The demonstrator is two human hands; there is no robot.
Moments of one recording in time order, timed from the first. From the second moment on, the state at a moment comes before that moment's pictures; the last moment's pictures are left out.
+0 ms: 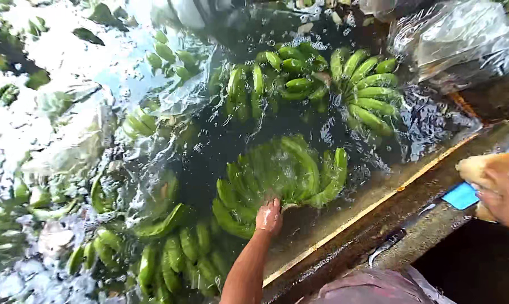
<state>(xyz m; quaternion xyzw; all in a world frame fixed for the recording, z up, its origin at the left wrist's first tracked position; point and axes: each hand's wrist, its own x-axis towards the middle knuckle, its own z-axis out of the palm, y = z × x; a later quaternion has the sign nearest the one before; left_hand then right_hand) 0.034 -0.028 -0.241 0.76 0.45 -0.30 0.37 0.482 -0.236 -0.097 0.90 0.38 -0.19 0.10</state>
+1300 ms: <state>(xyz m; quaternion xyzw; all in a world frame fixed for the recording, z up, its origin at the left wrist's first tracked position) 0.032 -0.029 -0.199 0.53 0.63 -0.15 0.55 0.323 -0.144 -0.108 0.65 0.66 -0.36 0.03</state>
